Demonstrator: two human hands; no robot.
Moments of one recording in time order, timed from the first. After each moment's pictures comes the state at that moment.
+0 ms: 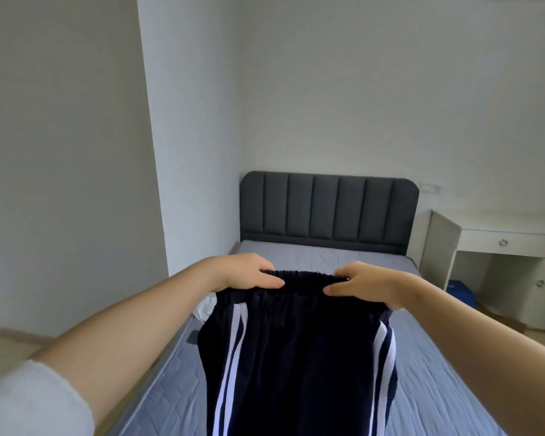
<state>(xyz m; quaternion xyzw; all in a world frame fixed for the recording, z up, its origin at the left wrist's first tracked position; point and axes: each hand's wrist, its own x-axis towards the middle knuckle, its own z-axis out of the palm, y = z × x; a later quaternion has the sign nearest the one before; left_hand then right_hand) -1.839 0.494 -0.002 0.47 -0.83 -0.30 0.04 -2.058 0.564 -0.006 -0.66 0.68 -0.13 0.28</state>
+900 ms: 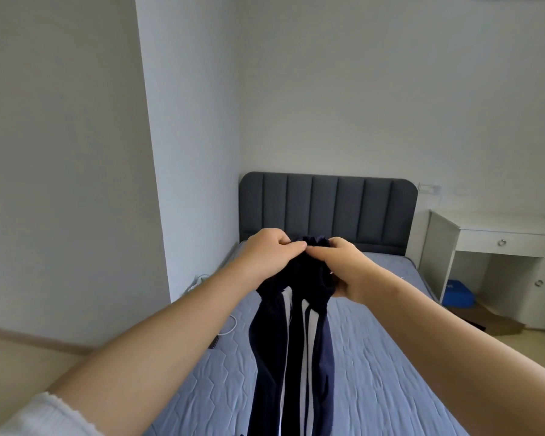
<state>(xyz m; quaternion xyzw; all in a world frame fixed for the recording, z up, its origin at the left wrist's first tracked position) -1.880 0.517 0.007 0.47 -0.75 -0.30 0.37 -2.013 0.561 0.007 -0.43 0.58 -0.50 0.48</state>
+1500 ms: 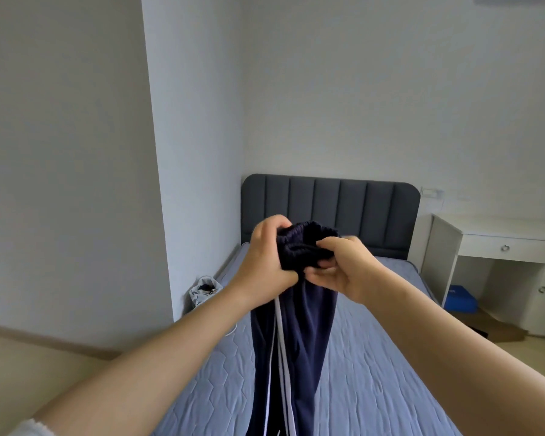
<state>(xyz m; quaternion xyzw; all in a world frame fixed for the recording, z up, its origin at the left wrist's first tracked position) -1.871 0.531 -0.012 0.31 -0.79 -0.18 0.49 -2.007 0.572 0.019 -0.34 0.53 -0.59 0.50</state>
